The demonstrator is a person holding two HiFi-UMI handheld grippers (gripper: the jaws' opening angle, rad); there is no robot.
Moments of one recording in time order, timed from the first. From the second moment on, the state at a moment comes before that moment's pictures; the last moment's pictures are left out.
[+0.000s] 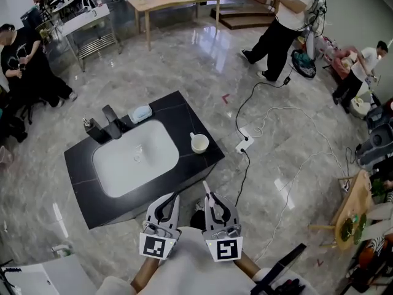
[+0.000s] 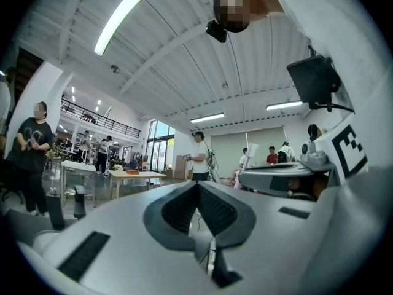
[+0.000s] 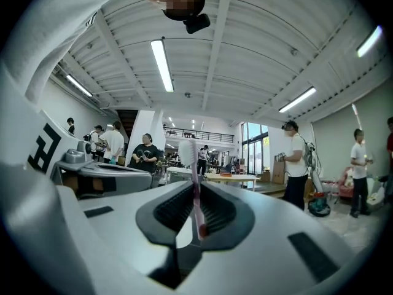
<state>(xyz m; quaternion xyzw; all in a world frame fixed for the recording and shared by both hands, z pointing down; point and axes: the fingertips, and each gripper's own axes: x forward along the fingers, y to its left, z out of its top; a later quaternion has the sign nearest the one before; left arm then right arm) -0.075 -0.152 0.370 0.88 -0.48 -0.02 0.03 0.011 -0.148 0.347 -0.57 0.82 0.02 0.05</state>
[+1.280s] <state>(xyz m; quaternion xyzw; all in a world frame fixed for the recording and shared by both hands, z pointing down) -0.074 -0.092 0.362 0.88 -0.47 -0.04 0.01 0.007 -0.091 0.342 -0.59 0.81 0.03 0.06</state>
